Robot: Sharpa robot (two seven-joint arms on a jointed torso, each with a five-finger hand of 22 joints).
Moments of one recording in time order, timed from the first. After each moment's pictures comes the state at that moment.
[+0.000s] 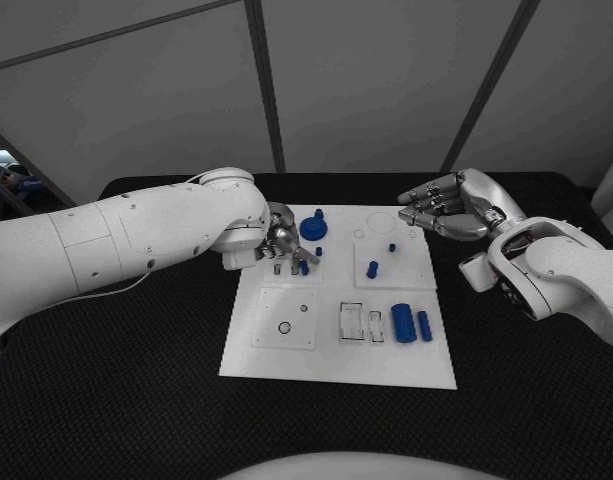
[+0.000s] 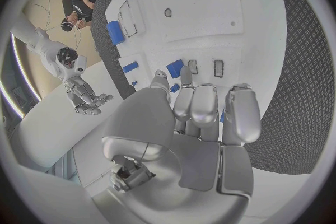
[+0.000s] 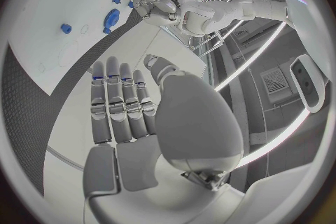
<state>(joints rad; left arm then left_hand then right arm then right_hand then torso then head) 1.35 -0.58 -0.10 1.29 -0.92 0.21 -0.60 1.24 0.05 -0.12 0.24 0.08 0.98 0.04 0.54 0.62 1.38 -0.03 1.26 1.19 1.47 -0.08 1.21 1.12 0.07 1.39 0.03 1.39 1.23 1.19 -0.91 -0.01 1.58 -0.77 -0.50 0.21 1.41 -0.18 0.30 0.14 0.32 1.06 0.18 0.07 0.07 1.23 0.12 0.07 0.07 1.26 0.08 0.07 0.26 0.18 0.96 0.20 0.30 0.11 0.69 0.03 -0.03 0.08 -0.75</state>
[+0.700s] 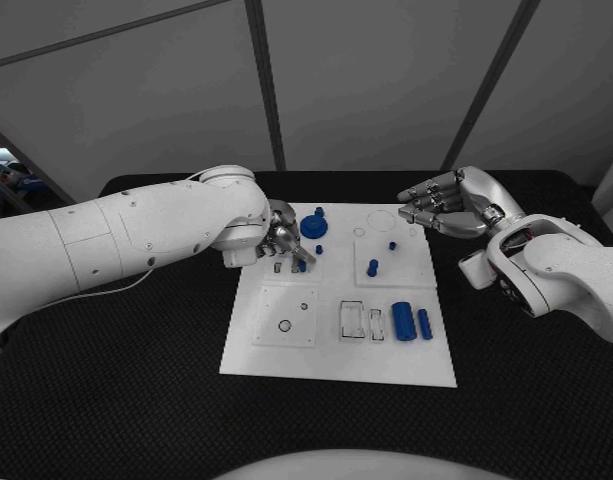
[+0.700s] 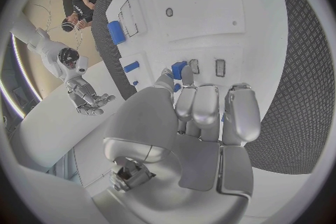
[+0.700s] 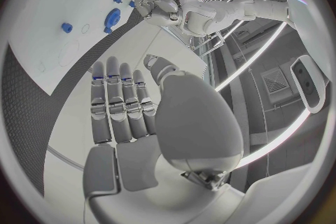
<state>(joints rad) 1.35 -0.58 -0.10 1.29 -0.92 0.21 -0.60 1.32 0.06 0.00 0.19 0.08 0.96 0.04 0.53 0.64 1.37 -0.03 1.25 1.18 1.47 -0.09 1.21 1.12 0.07 1.39 0.03 1.38 1.23 1.19 -0.90 -0.01 1.56 -0.77 -0.50 0.21 1.41 -0.18 0.30 0.14 0.33 1.06 0.18 0.07 0.07 1.23 0.12 0.07 0.07 1.26 0.08 0.07 0.26 0.18 0.96 0.20 0.30 0.11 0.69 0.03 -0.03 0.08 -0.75</state>
